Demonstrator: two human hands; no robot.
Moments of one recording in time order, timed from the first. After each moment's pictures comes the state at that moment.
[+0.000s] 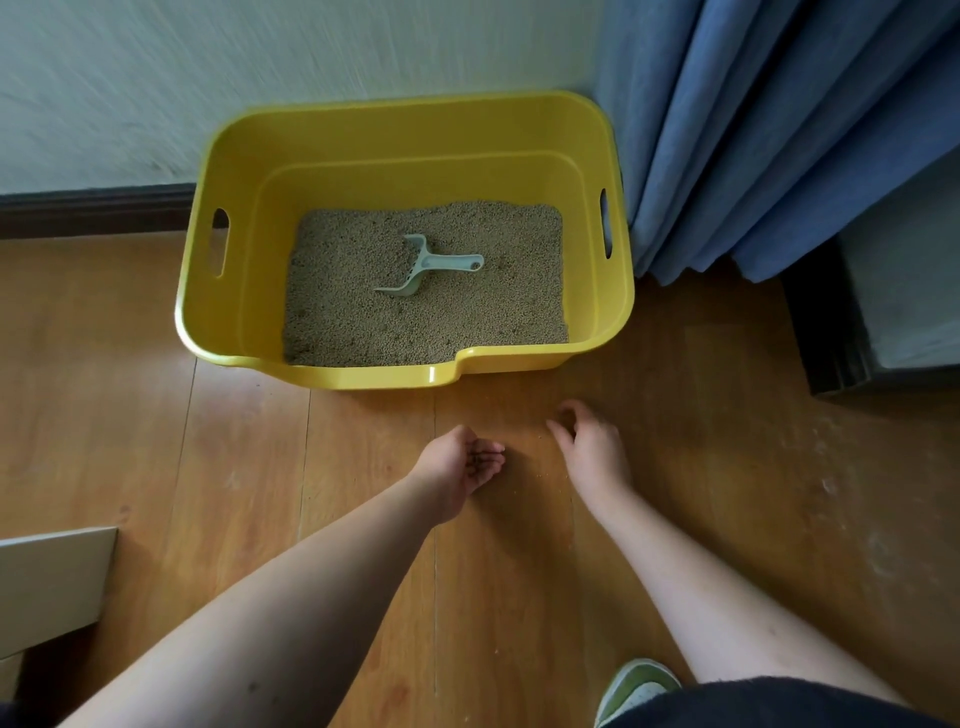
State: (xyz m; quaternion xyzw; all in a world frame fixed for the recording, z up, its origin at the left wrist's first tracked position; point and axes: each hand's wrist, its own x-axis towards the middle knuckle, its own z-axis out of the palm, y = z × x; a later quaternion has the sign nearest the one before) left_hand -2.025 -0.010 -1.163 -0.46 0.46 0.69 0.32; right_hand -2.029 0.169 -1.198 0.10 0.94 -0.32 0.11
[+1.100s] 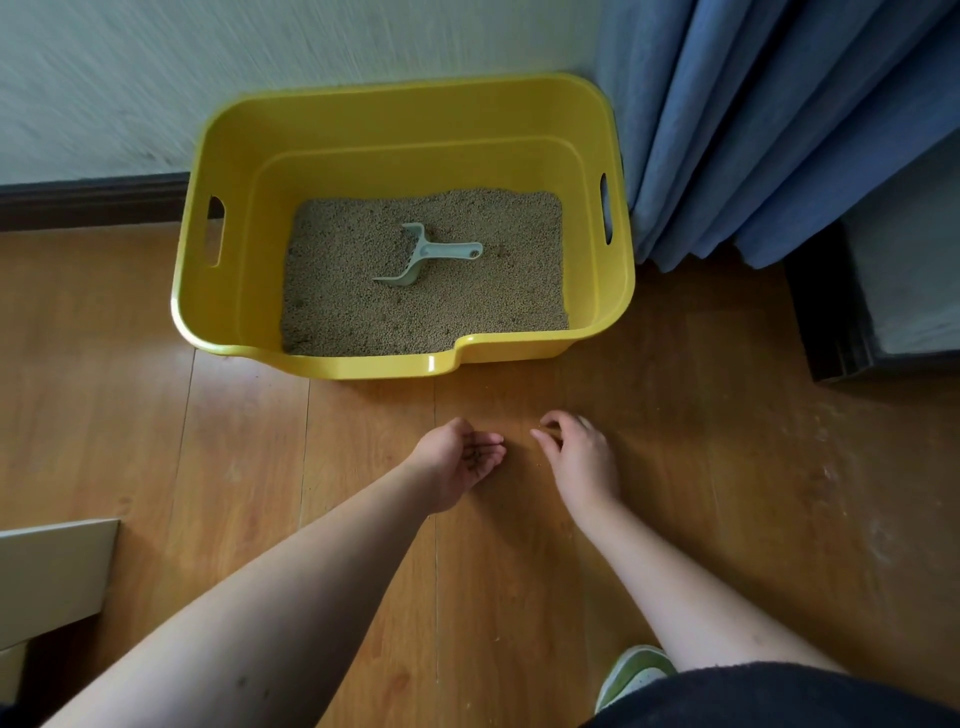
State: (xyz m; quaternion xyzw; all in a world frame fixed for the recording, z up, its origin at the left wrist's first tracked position) left_hand -2.024 -0.016 -1.163 -0.46 0.43 0.69 0.34; right_hand -2.003 0.155 -1.194 0.08 0.94 -0.30 0.11
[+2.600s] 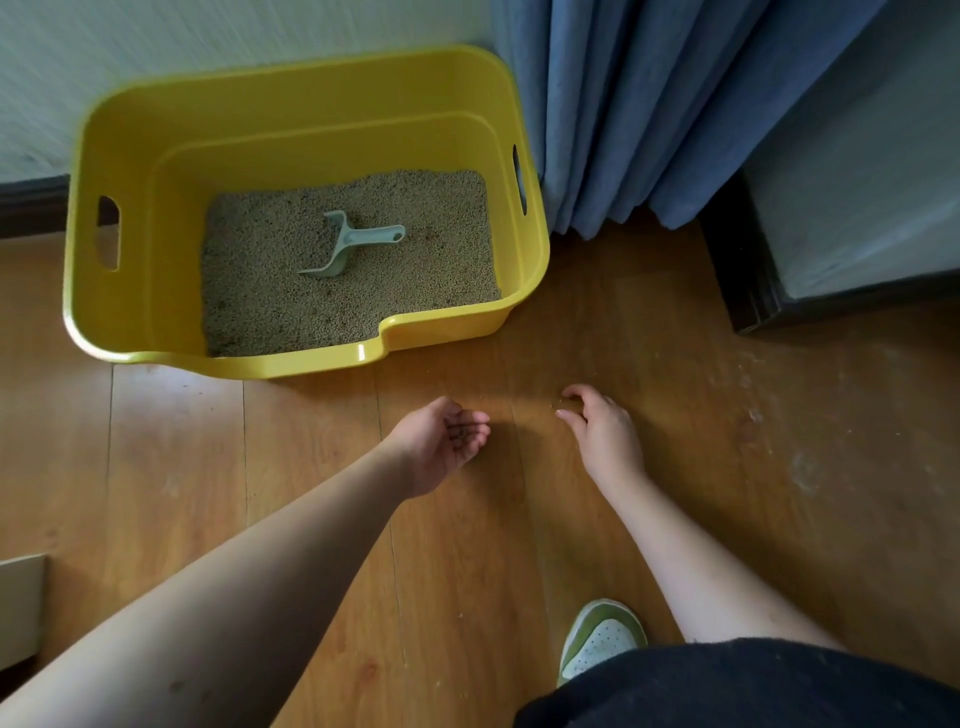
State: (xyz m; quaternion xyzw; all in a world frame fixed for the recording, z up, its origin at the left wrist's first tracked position) left_hand -2.023 0.018 -1.147 -0.36 0.44 0.71 0.42; right_hand -1.987 0.241 -1.189 0.14 0.94 -0.29 0.13
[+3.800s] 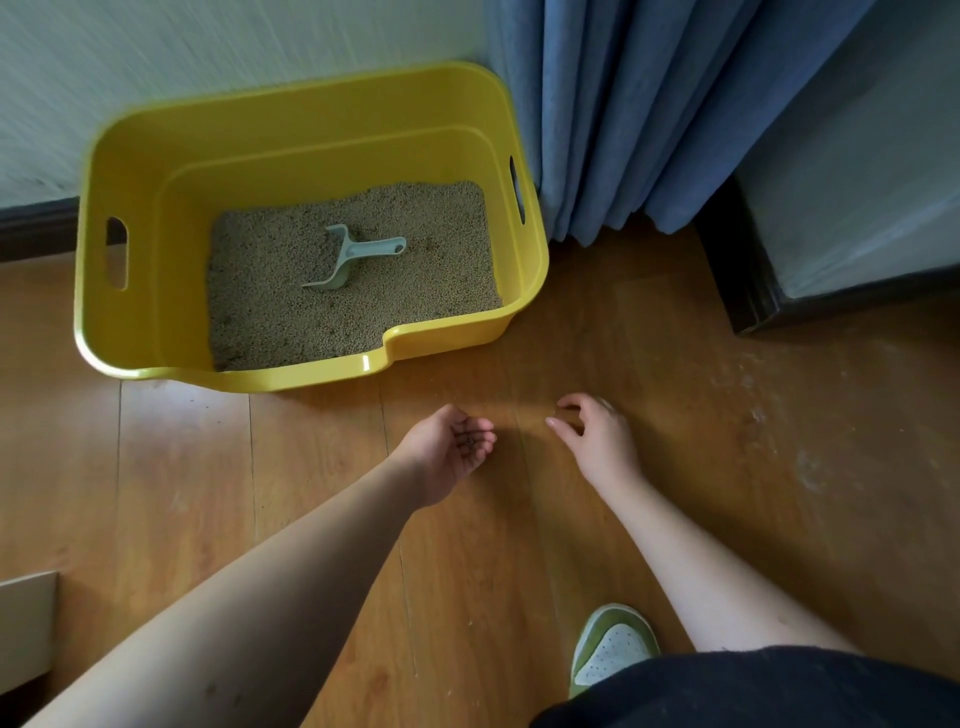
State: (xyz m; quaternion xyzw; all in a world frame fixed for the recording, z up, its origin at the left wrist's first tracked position) left_hand -2.022 0.023 -1.144 -0.37 0.45 0.70 0.40; right_hand -1.988 0.230 -1.184 0.16 0.92 -0.33 0.15
